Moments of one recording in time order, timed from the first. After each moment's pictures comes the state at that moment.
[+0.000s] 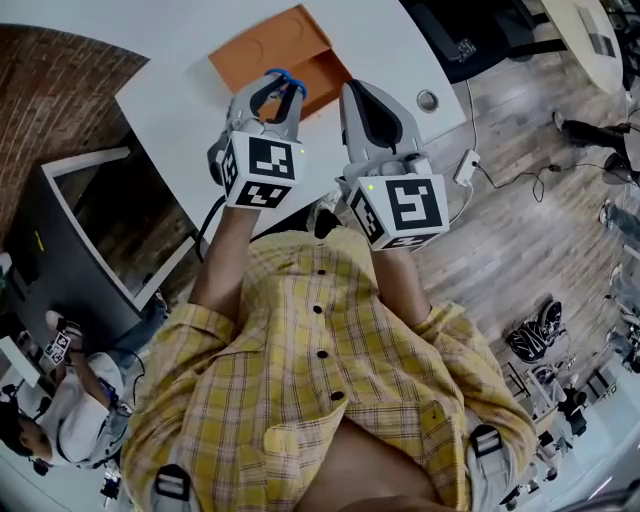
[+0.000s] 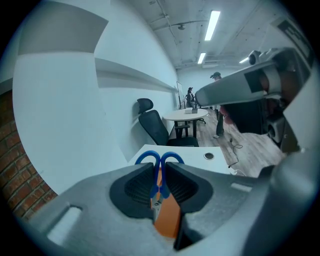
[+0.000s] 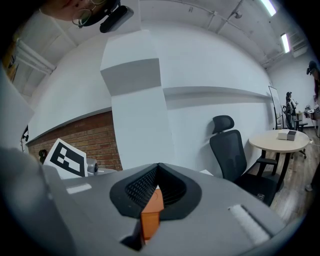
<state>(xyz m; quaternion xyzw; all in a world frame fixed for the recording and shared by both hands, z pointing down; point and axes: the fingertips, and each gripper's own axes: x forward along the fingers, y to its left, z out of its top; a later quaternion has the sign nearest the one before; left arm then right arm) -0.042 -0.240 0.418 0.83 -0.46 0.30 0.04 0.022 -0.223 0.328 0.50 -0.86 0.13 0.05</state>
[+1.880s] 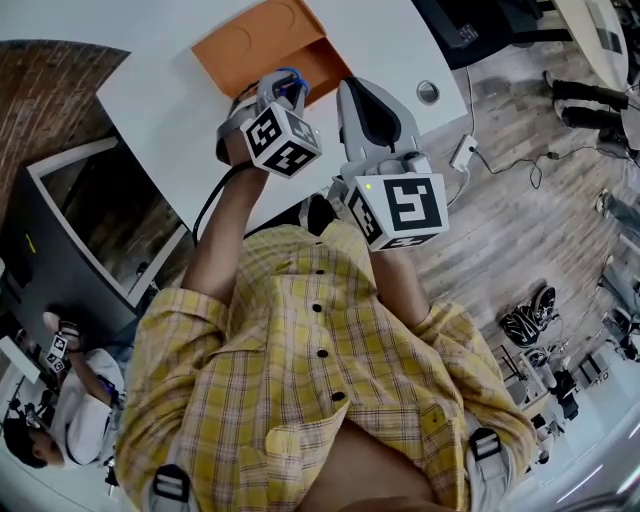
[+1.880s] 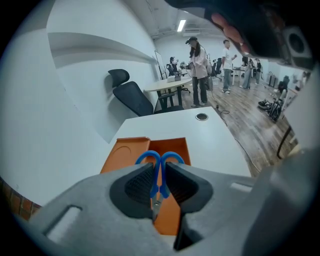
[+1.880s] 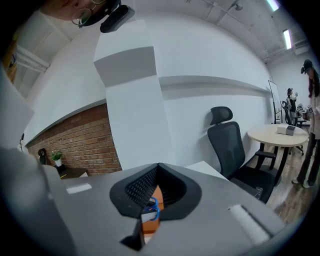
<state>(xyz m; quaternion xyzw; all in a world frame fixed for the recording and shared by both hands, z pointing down) -0.020 -0.258 0.554 0.81 -0.36 0.47 0.03 0.027 -0.242 0.367 0.50 -0.85 0.16 0.08</state>
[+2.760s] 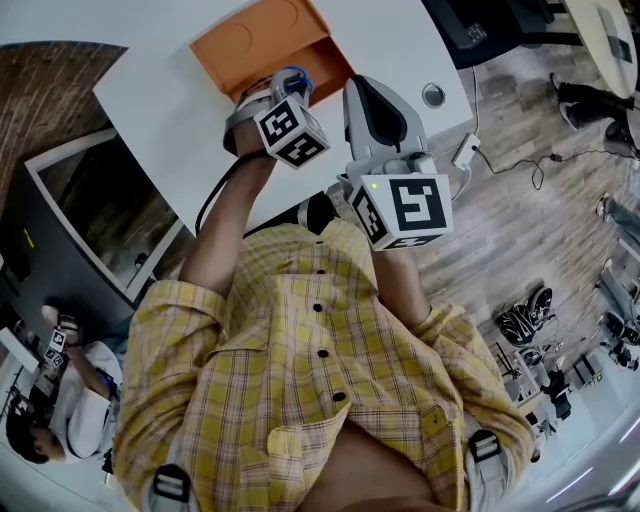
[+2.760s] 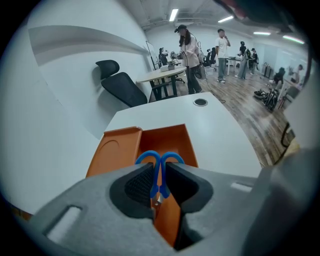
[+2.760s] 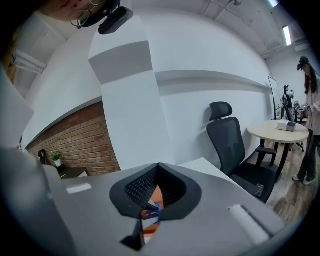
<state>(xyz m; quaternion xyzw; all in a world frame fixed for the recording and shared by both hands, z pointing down) -0.017 -0.268 0.605 0.79 -0.32 0.52 0.03 0.027 -0.260 0.385 0.50 -0.85 0.18 0.09</state>
